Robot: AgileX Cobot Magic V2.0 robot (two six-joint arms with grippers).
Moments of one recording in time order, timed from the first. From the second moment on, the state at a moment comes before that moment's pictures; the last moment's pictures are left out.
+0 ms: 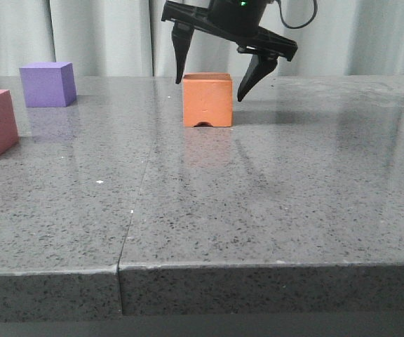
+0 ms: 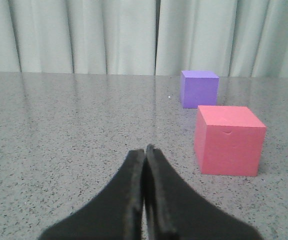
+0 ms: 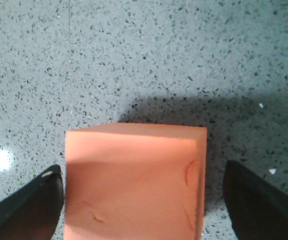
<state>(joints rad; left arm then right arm) 0.05 -0.01 0.00 0.05 0.09 -0.08 0.46 2.17 -2.13 0.10 1.09 0.52</state>
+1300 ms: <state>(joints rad) 0.05 -0.01 0.00 0.05 0.09 -0.08 0.46 1.96 -2.13 0.10 1.25 0.31</state>
